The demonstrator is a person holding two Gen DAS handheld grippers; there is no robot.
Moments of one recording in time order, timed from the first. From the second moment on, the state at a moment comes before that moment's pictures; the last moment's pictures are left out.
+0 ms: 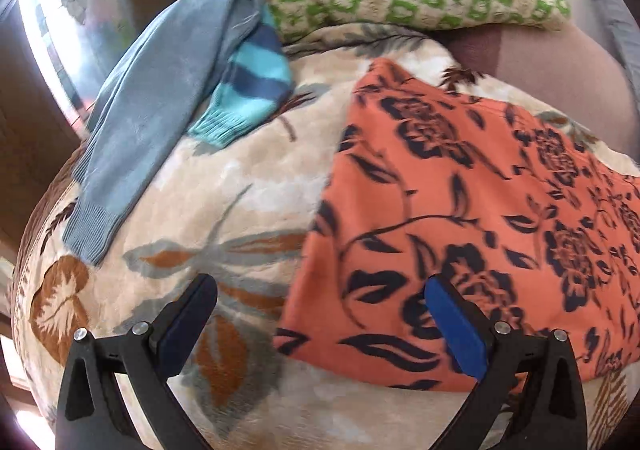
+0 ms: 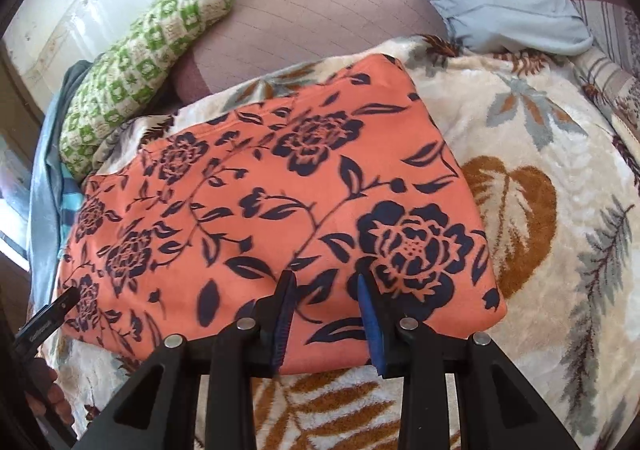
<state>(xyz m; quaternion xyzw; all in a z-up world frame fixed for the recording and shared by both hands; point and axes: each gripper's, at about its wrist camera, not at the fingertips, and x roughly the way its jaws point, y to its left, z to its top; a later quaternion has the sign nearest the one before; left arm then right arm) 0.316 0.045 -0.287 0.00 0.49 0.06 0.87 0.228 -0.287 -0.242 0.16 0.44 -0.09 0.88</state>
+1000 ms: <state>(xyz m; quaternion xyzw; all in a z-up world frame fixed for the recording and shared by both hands) 0.291 0.004 -0.273 0.02 0.45 0.01 0.89 0.210 -0.347 -0.252 0.27 0.43 -0.10 0.85</state>
